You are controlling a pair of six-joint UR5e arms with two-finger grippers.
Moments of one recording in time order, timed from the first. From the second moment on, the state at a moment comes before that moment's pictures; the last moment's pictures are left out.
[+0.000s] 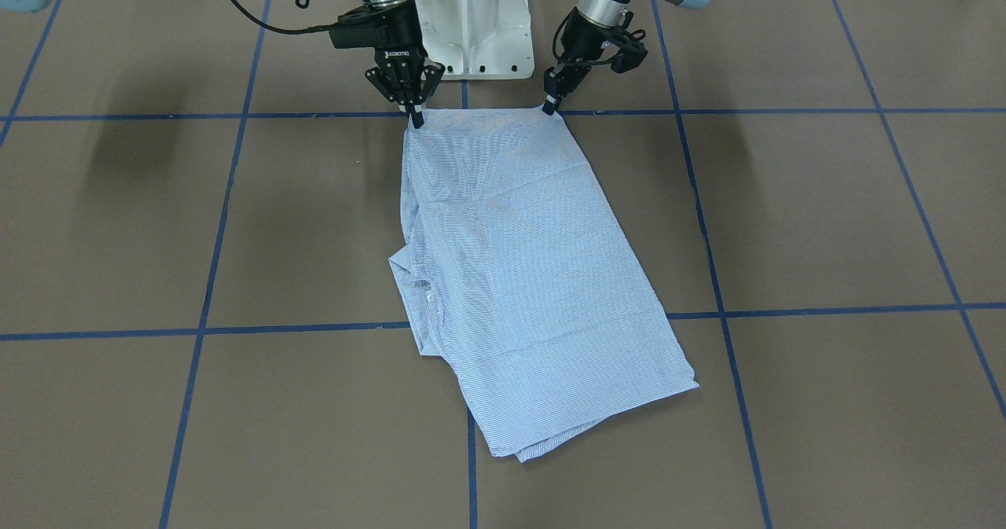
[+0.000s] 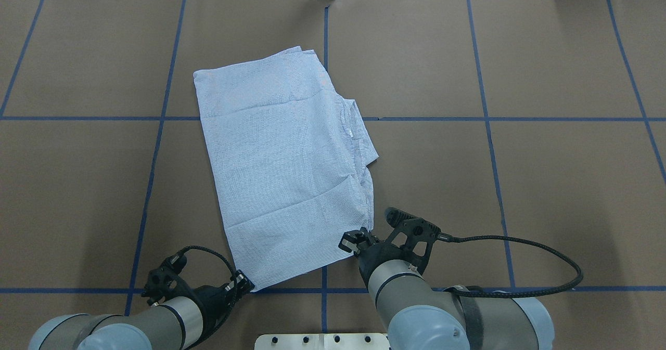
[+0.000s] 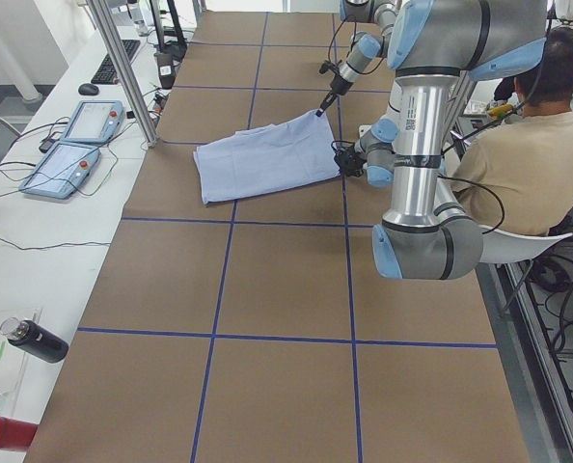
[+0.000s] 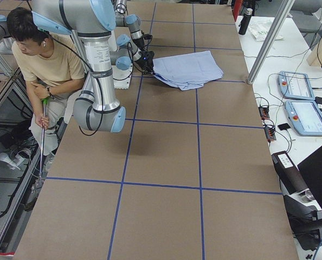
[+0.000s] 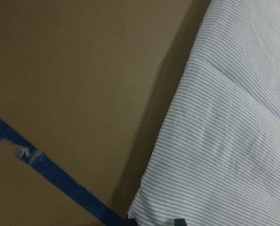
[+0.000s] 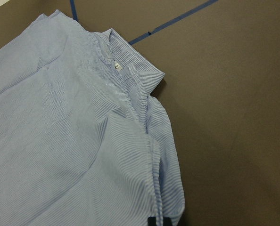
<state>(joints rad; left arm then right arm) -0.01 -1.71 -1.95 -2.23 -1.25 -2.29 0.07 -1.18 2.03 -1.47 1.06 1.88</state>
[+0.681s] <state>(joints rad) -0.02 -1.67 -2.34 -2.09 -1.29 -2.27 -0.06 -1.29 2.35 -1.67 1.04 1.91</state>
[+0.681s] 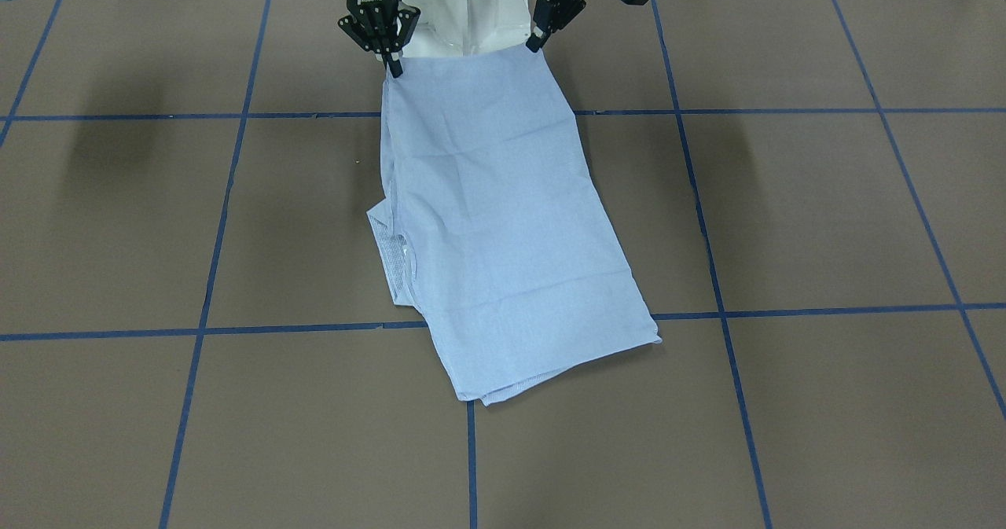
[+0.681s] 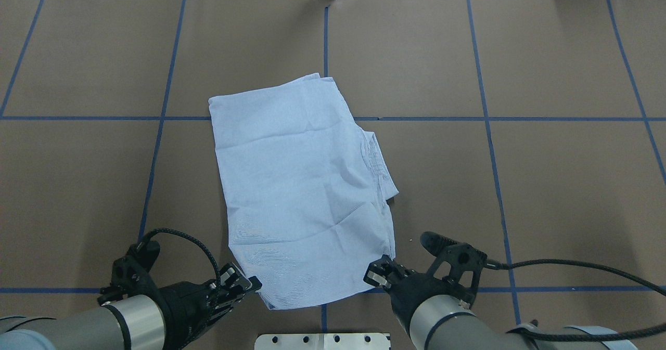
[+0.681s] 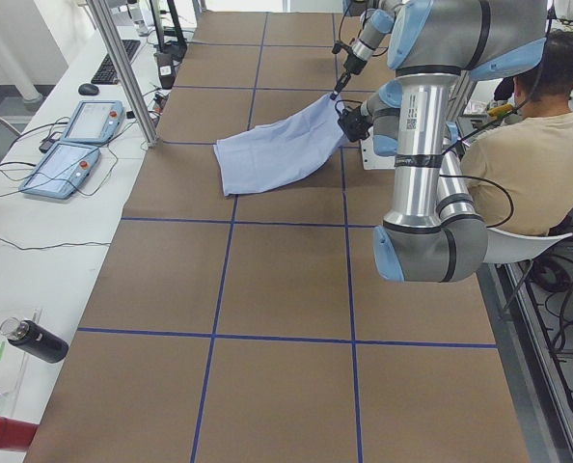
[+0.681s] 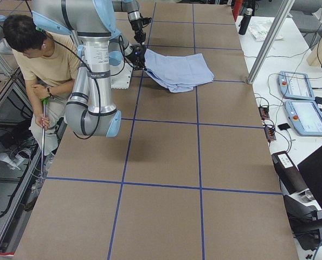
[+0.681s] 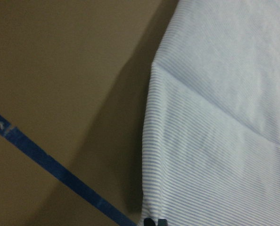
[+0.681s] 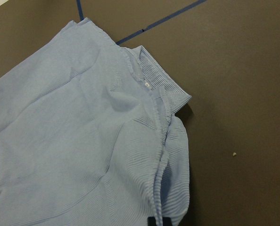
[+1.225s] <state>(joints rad) -0.16 -1.77 -2.36 -1.88 -1.41 -2.12 0.02 -1.13 2.32 -1.83 1.05 1.90</state>
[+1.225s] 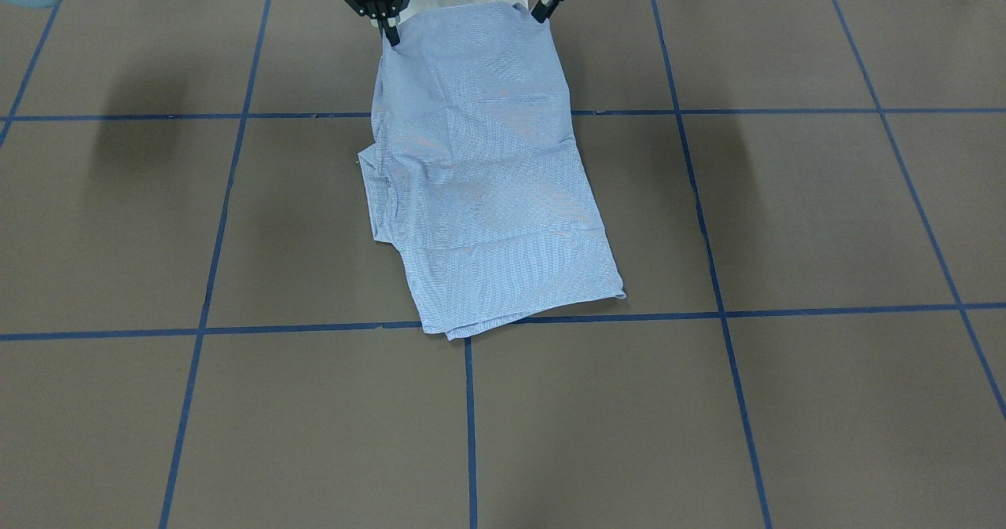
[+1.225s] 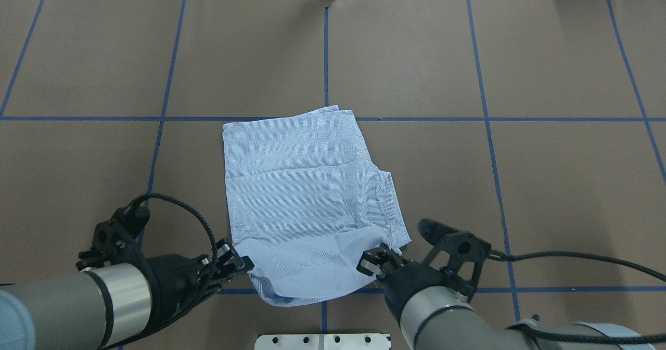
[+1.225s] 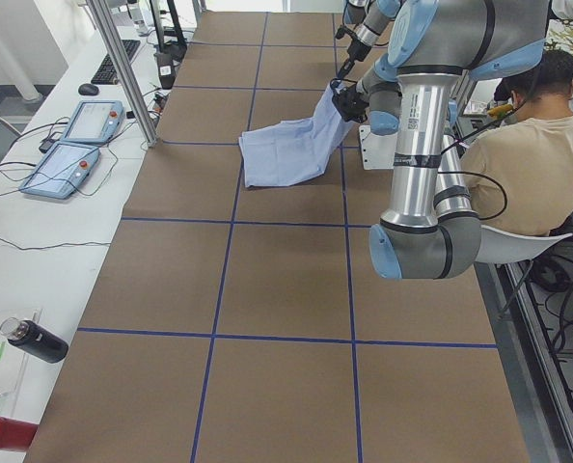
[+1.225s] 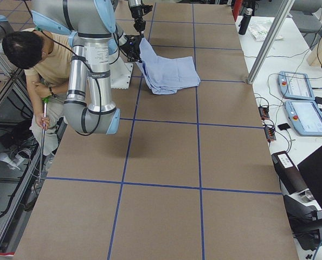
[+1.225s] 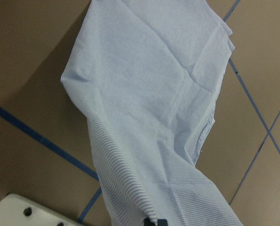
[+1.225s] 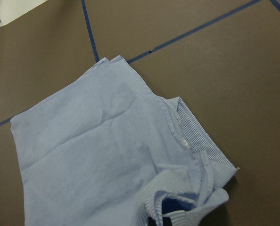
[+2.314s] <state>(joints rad) -0.56 -2.04 -1.78 -1.88 -1.44 -1.74 0.41 -0.75 1.59 -1.54 1.19 1.71</state>
